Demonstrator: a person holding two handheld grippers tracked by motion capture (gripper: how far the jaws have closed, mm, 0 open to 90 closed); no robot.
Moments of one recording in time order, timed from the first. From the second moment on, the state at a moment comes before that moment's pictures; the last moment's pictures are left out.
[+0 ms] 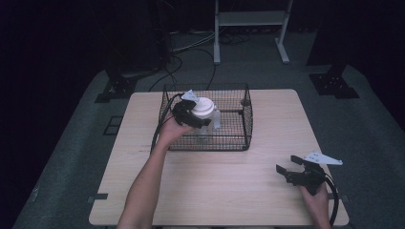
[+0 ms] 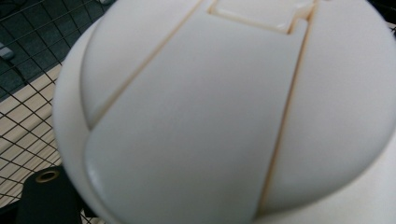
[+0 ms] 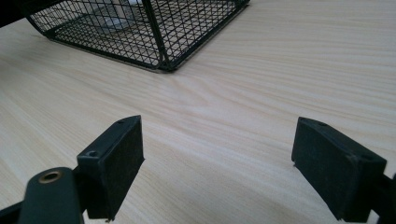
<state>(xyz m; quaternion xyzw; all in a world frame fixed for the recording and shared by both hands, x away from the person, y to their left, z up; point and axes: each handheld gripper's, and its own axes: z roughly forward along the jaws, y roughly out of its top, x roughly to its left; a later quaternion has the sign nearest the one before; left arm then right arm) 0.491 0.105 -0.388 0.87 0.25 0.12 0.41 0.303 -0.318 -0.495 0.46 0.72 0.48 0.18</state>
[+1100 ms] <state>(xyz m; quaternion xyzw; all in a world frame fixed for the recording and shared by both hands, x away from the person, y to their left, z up) 0.476 0.121 -0.386 0.86 0.25 0.13 0.44 0.303 -0.319 -0.495 0.46 0.73 0.48 0.18</state>
